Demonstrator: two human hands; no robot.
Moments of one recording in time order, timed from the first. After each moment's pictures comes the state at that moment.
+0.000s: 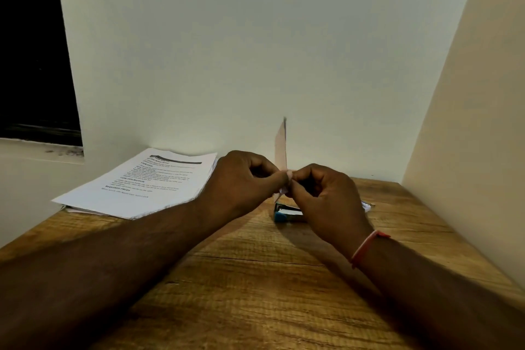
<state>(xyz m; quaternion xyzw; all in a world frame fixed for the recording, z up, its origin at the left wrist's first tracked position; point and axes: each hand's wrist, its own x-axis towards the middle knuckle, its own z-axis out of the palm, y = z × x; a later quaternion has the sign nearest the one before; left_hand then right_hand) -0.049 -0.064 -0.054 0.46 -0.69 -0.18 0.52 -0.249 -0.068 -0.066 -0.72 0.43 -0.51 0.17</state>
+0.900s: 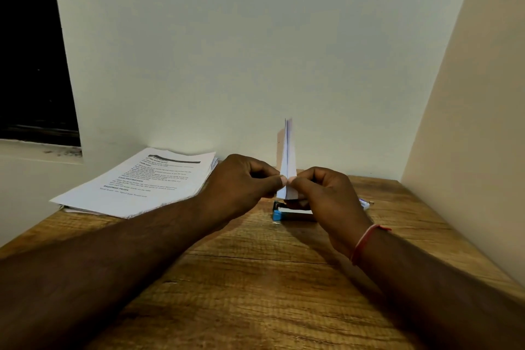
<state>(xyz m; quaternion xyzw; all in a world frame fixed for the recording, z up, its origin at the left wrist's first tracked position) -0.050 -0.065 -0.057 0.48 -0.67 -0.25 0.50 -0.247 -0.070 -0.060 -0.62 0.45 -0.53 0.37</state>
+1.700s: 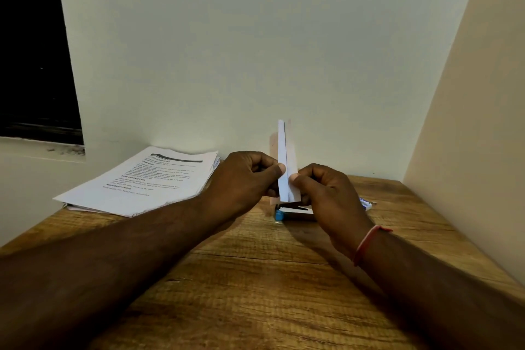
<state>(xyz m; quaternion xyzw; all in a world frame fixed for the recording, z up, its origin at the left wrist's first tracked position) -0.058 -0.060 -0.054 0.46 -0.62 -0.31 0.55 -0.247 -0.070 -0.063 -0.67 0.45 -0.52 0.30</state>
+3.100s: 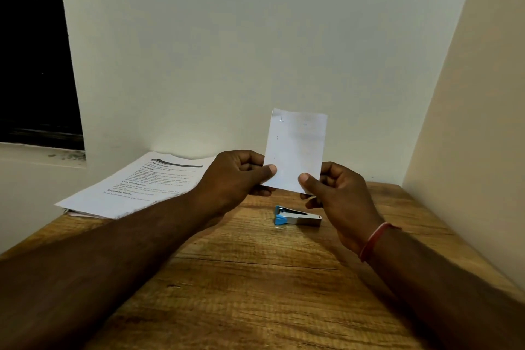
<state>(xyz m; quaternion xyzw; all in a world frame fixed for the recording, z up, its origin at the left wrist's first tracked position) -0.035 -0.085 -0.058 0.39 -0.59 -0.40 0.58 -0.268 -0.091 -0.064 -0.63 0.41 -0.56 0.35</state>
